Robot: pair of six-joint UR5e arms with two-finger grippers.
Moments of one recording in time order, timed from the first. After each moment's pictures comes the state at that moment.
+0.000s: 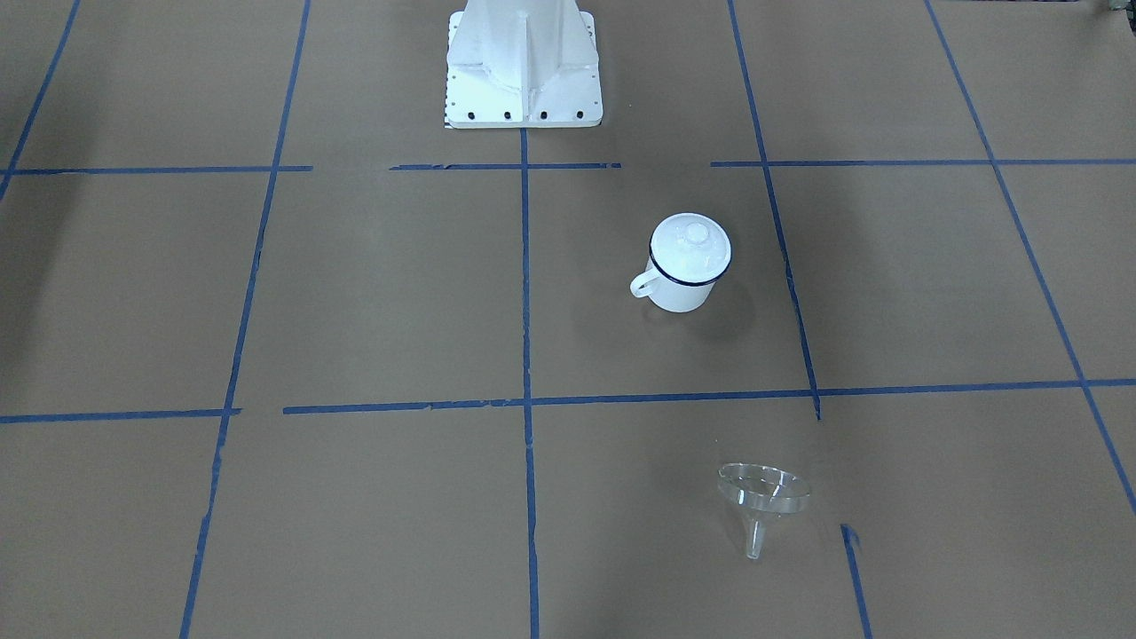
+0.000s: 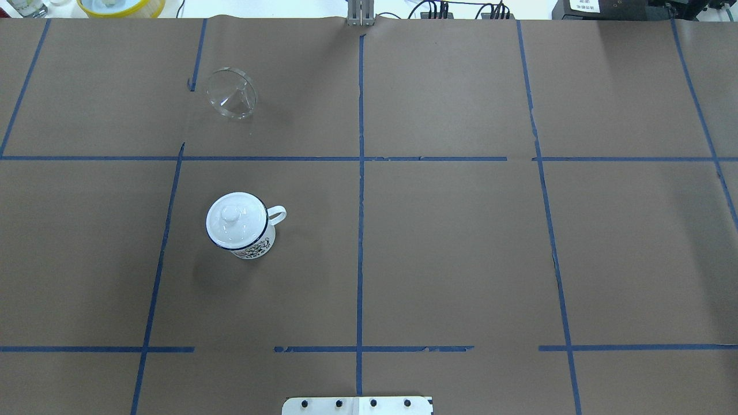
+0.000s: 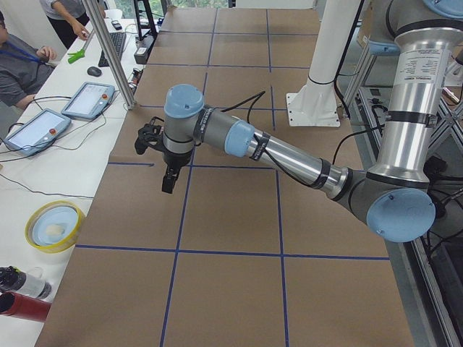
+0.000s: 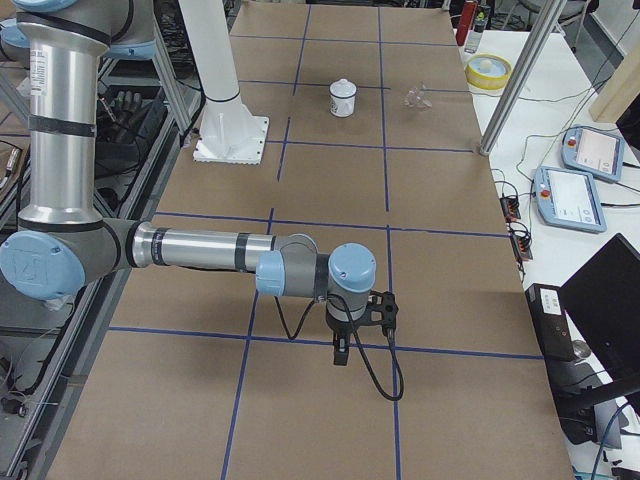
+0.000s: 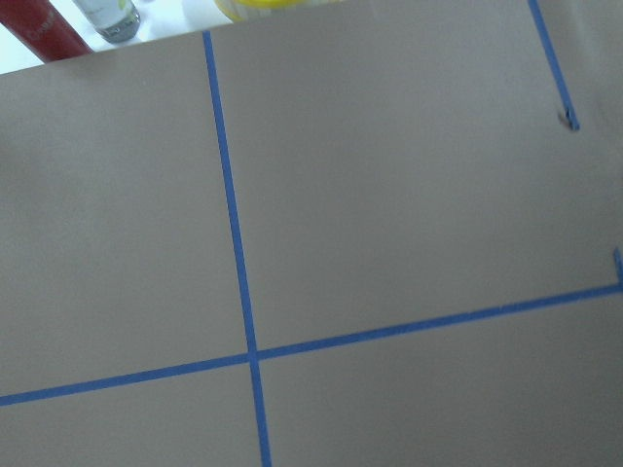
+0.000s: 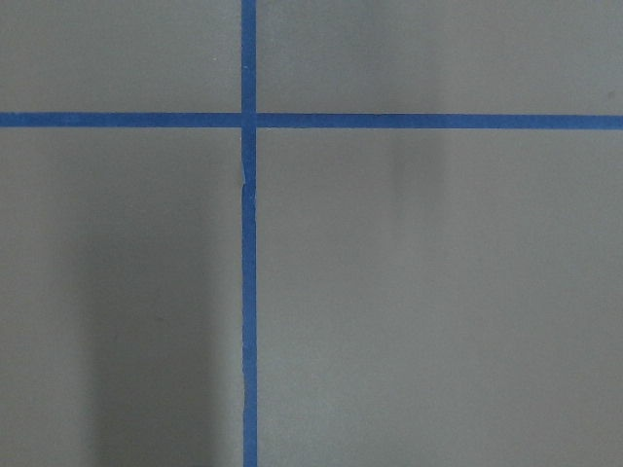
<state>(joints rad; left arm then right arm) -1.55 -1.69 -1.90 -1.65 -2.35 -0.36 1.57 -1.68 1.66 -1.57 2.29 0.01</state>
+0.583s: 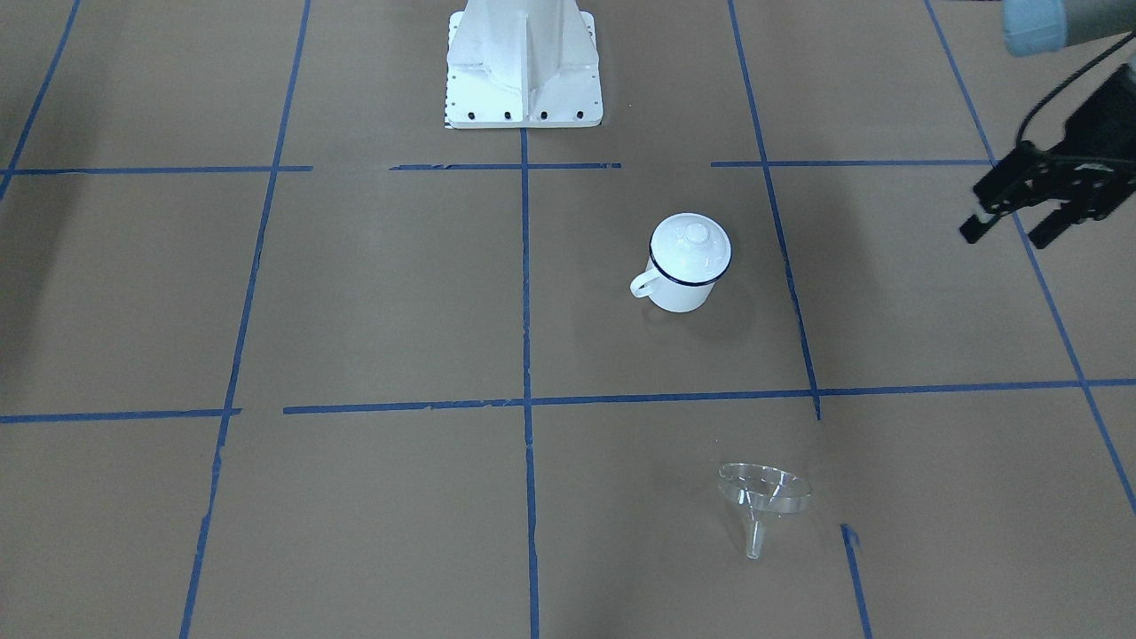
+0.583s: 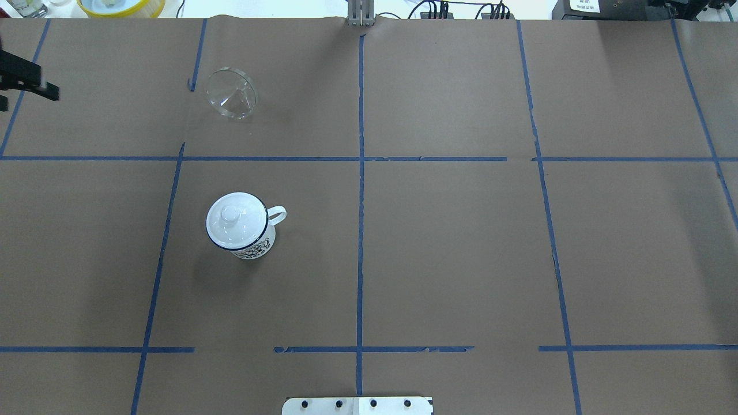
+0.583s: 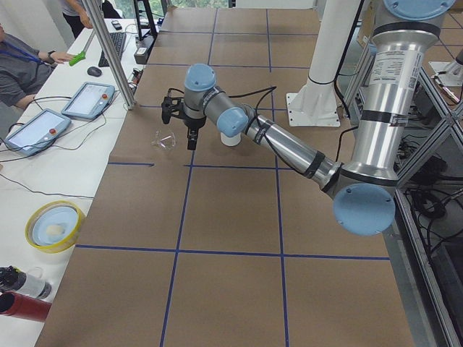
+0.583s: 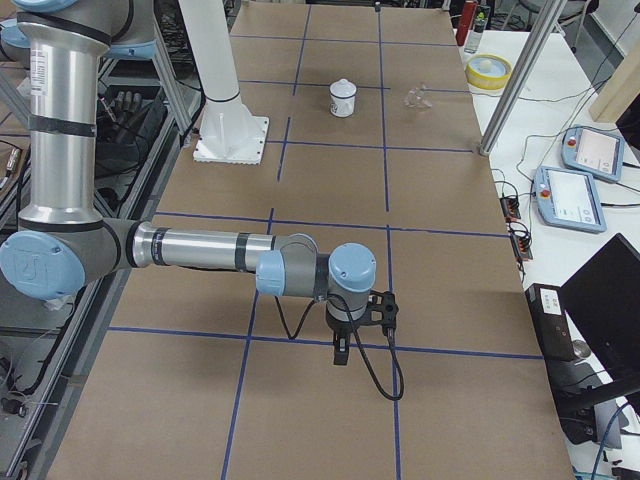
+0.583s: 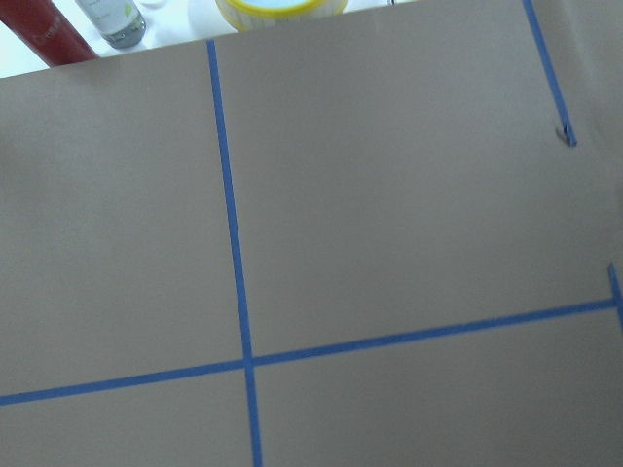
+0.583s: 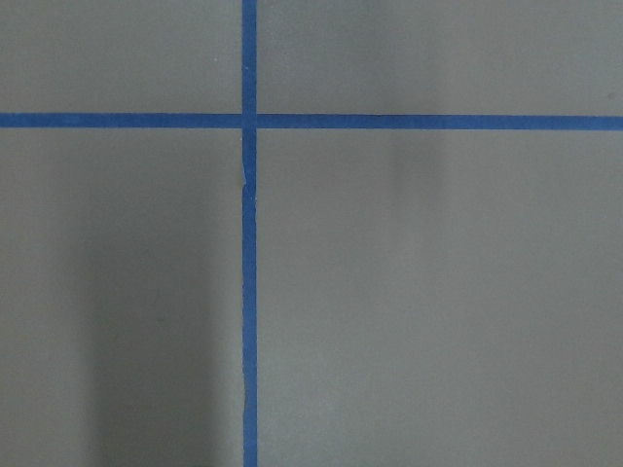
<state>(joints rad) -1.16 -1.76 -1.99 -1.78 -2.31 -0.93 1.57 -1.68 1.66 -1.57 2.29 0.01</state>
